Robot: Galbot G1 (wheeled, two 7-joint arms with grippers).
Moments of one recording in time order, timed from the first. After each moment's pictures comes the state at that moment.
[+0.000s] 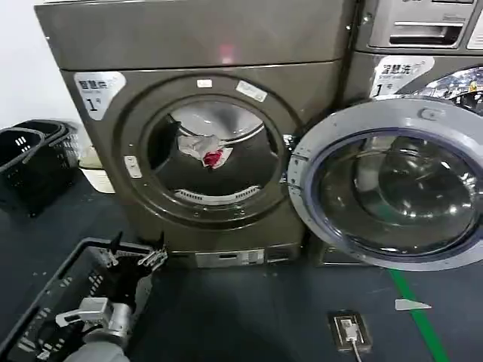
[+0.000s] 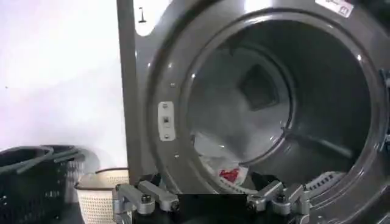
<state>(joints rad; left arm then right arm) 1.48 -1.38 -0.59 -2.27 -0.13 0.32 -0.11 -1.74 0.87 2.47 1.90 0.91 -0.33 0.00</state>
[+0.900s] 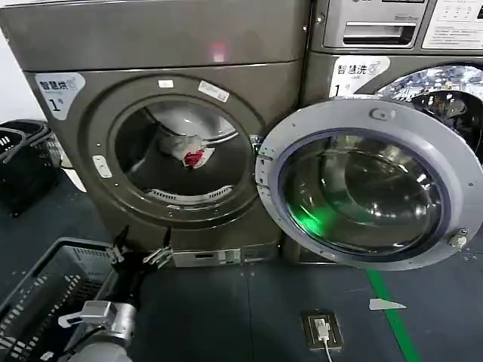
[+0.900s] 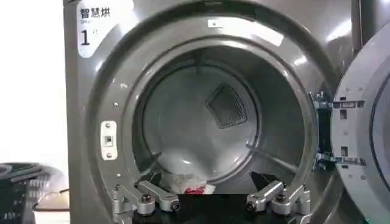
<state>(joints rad) 1.48 -1.37 -0.57 -2.28 -0.12 0.23 -0.06 -1.73 0.88 2.45 1.91 0.96 -0.26 -0.03</state>
